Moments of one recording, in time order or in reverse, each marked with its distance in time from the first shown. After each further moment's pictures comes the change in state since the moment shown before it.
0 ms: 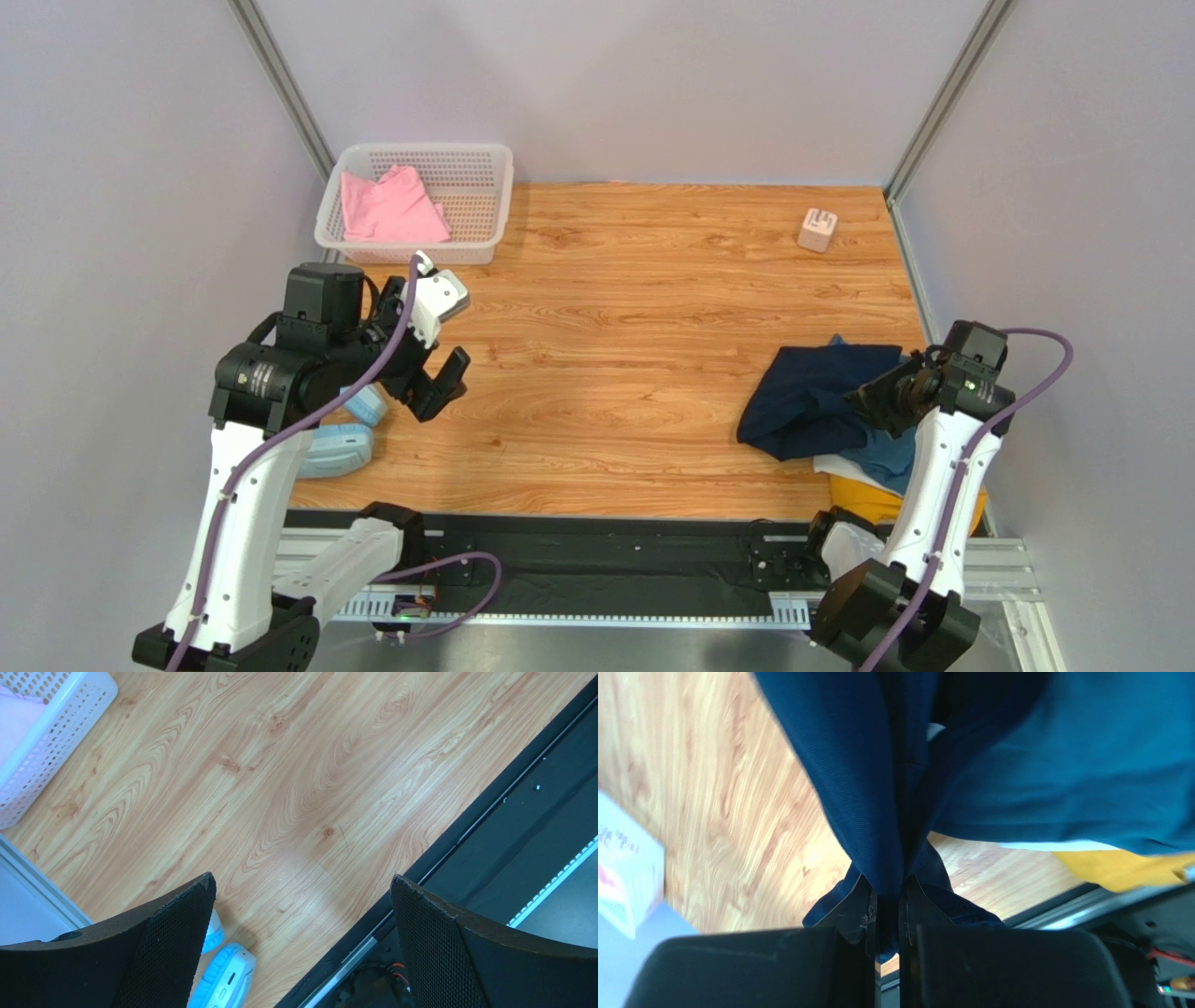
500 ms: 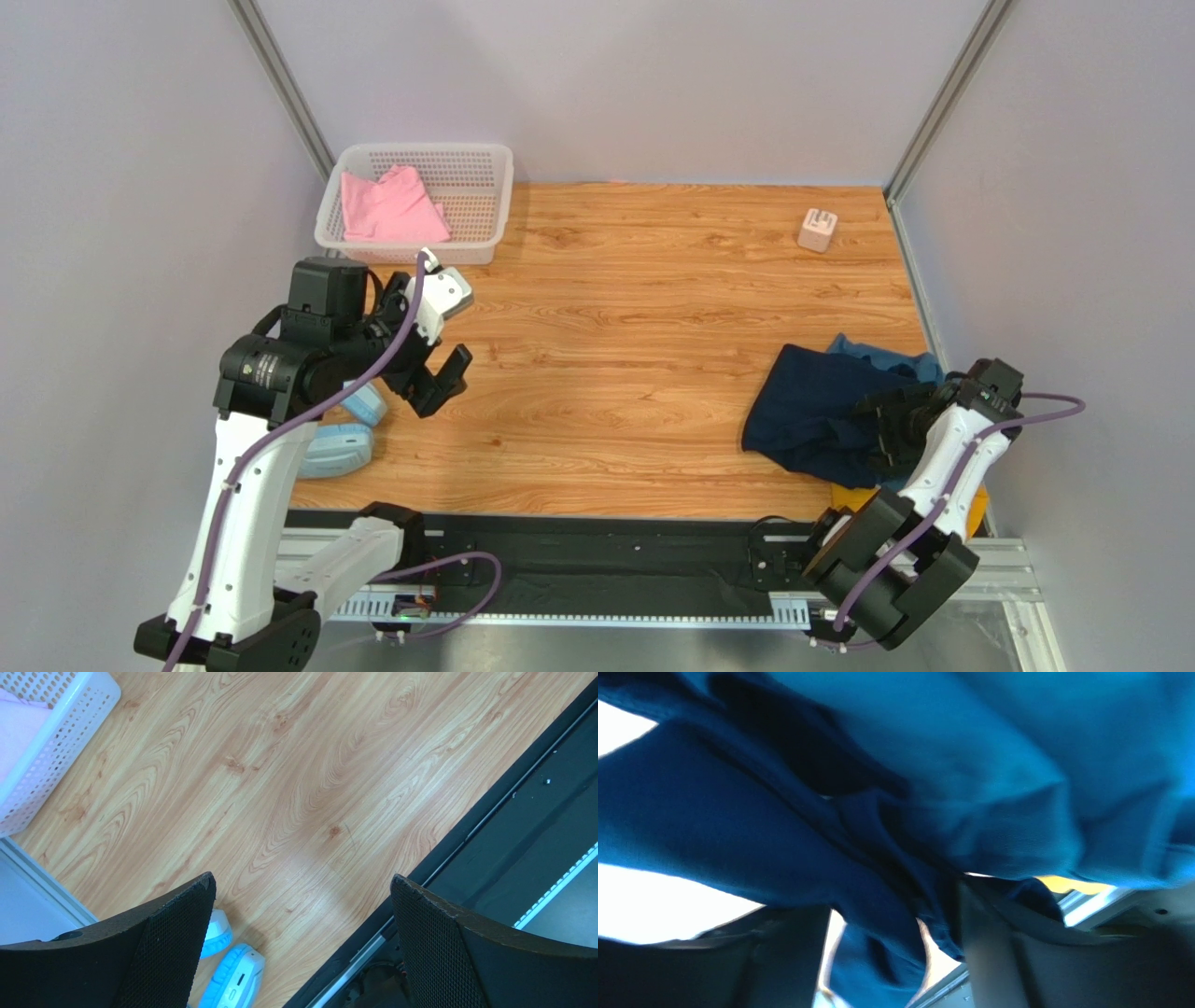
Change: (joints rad) left arm 0.000 0.028 0.010 0.001 -0.002 0.034; right arm -0.240 0.119 -0.166 0.074 0.005 0.080
